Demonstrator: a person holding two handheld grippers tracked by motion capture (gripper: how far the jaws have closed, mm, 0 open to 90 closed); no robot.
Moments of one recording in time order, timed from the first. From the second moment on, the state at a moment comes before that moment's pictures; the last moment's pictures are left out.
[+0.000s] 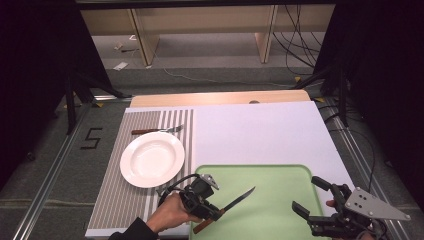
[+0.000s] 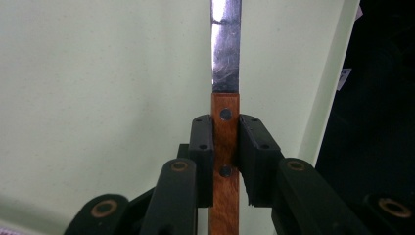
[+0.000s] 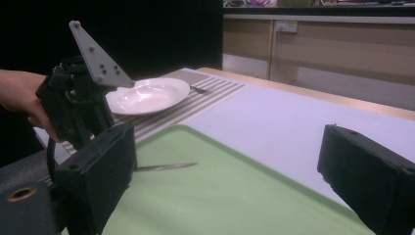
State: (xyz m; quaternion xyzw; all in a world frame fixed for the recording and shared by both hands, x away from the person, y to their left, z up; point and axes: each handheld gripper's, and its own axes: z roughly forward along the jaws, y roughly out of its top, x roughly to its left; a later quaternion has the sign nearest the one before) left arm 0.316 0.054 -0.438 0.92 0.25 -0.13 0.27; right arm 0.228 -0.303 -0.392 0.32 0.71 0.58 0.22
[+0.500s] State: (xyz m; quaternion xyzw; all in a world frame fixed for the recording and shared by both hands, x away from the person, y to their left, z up) left arm 0.319 0.036 -0.457 0.93 0.27 -0.15 0.22; right arm 0.229 -0.302 -0.392 0.32 0.71 0.58 0.22
